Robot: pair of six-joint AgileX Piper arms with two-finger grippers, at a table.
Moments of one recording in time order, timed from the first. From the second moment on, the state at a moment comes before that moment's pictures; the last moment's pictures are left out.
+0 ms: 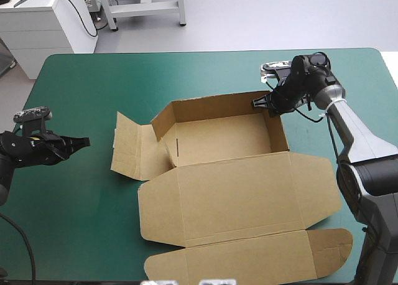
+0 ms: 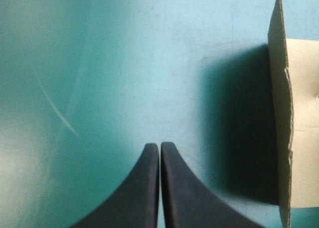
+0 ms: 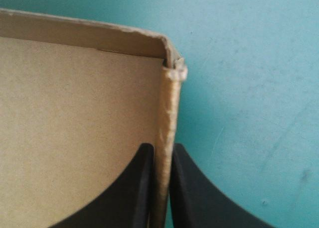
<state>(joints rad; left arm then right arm) 0.28 1.27 -0.96 -0.39 0.78 0.31 0.19 1.97 -1.82 0.13 1.15 -0.07</state>
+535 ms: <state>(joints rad) 0.28 1.27 -0.96 -0.39 0.76 0.31 0.19 1.91 -2.00 0.10 1.24 -0.02</state>
